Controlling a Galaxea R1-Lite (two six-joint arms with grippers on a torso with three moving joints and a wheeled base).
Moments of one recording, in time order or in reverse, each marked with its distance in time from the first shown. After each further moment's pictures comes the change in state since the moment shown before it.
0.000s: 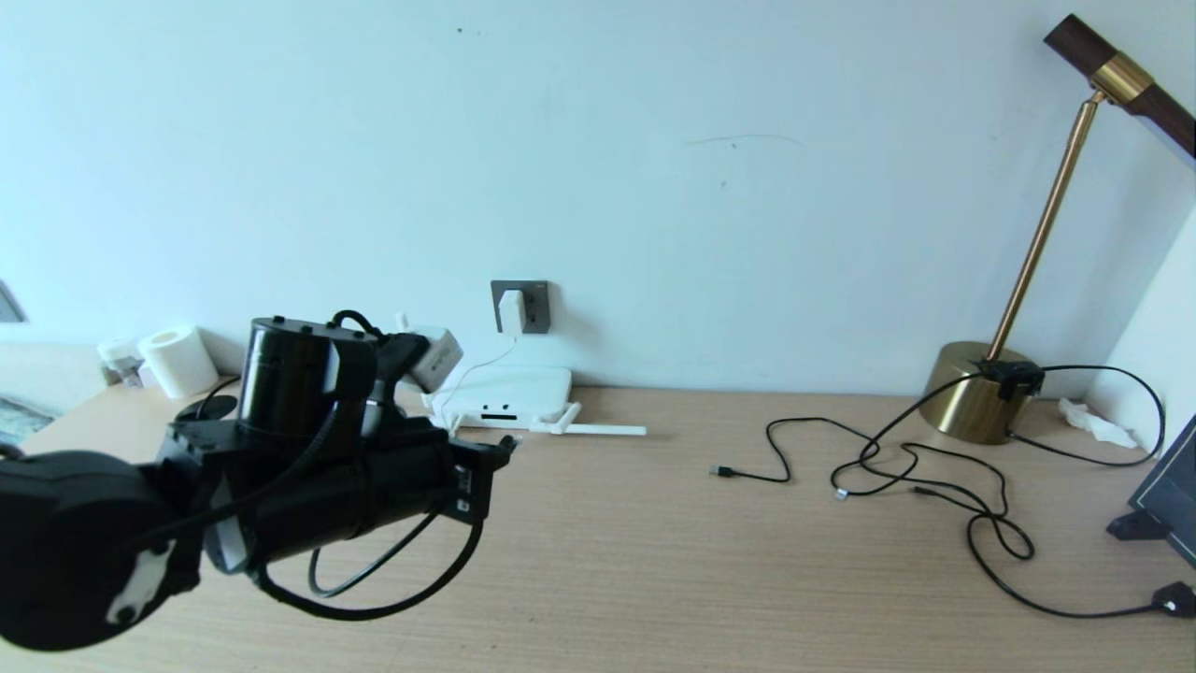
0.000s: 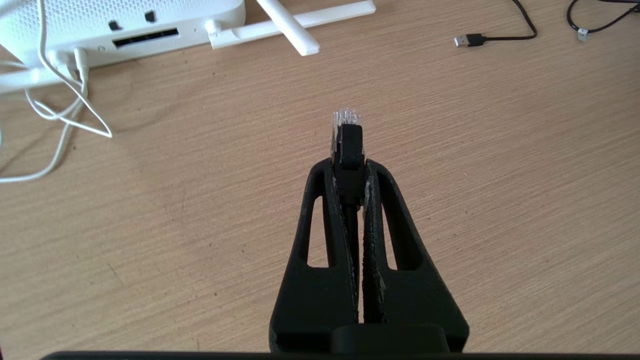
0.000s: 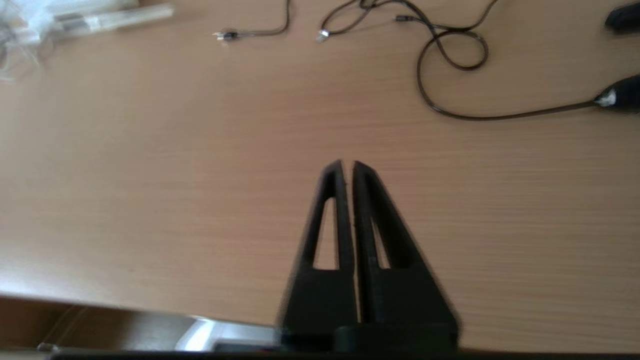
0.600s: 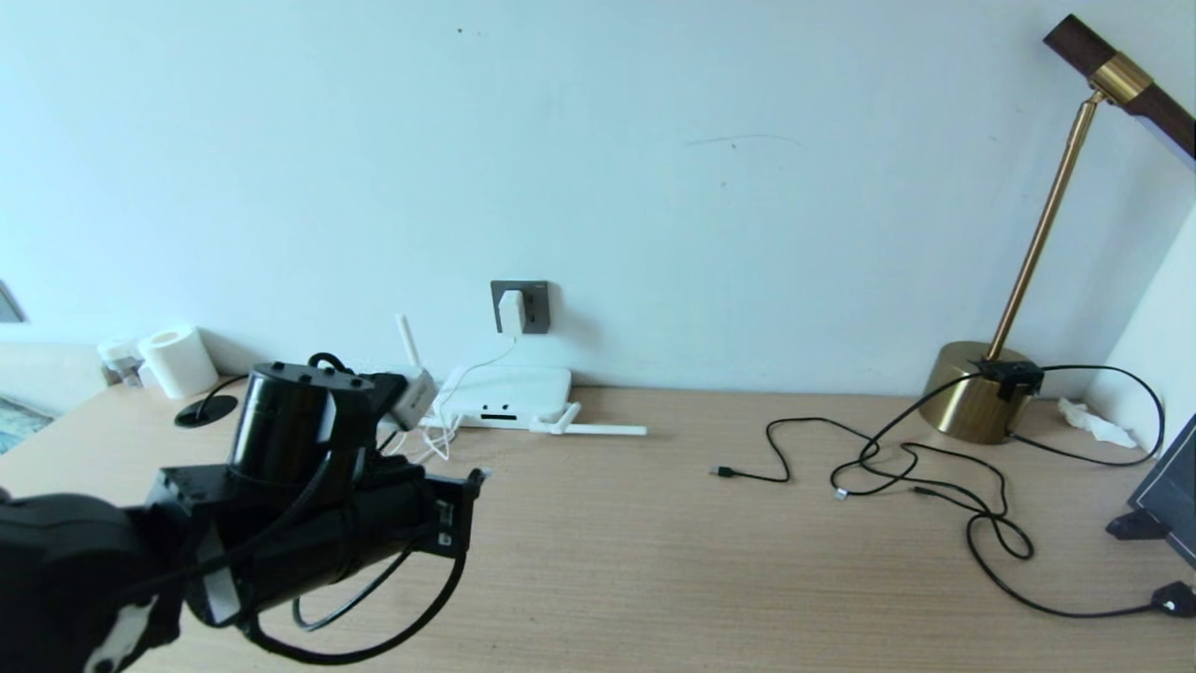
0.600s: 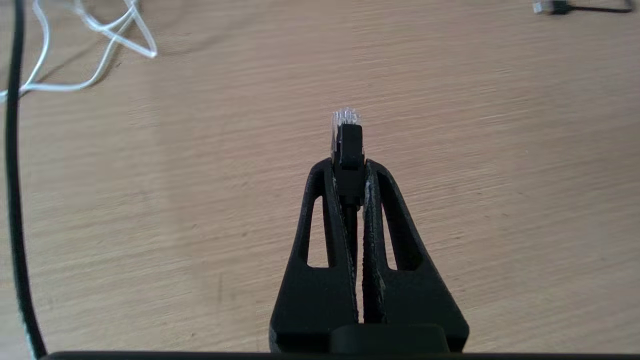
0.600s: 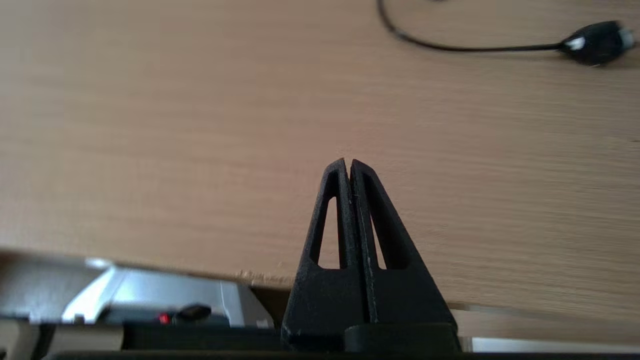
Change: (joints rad) left arm -0.008 -0.018 0.105 -0.006 0.140 -0.077; right arm -0.163 -0.130 0.214 0.000 0.073 -0.264
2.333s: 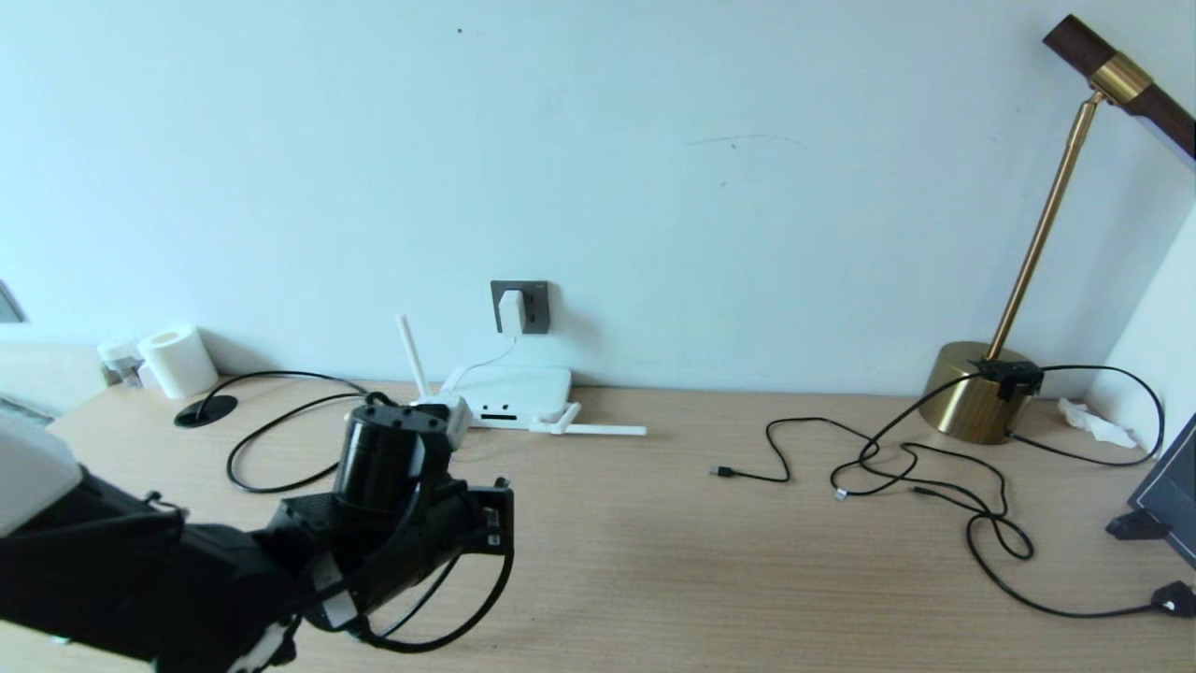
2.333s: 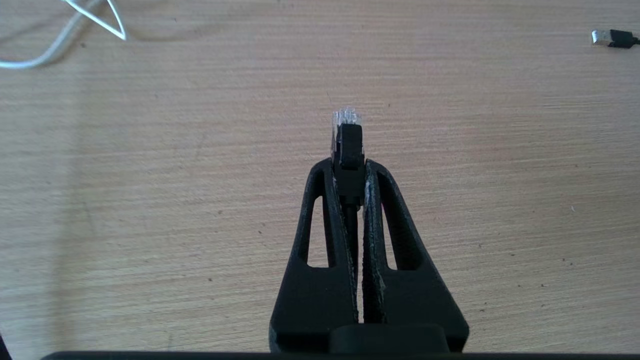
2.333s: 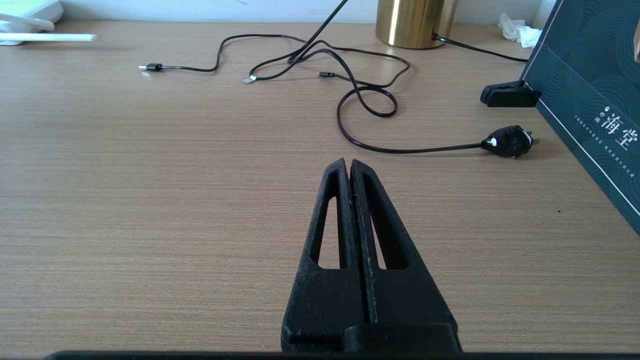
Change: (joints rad) left arm -0.030 0.222 0.052 -0.294 0.092 -0.088; right arm -0.134 -0.277 0.079 -0.157 0.032 -0.038
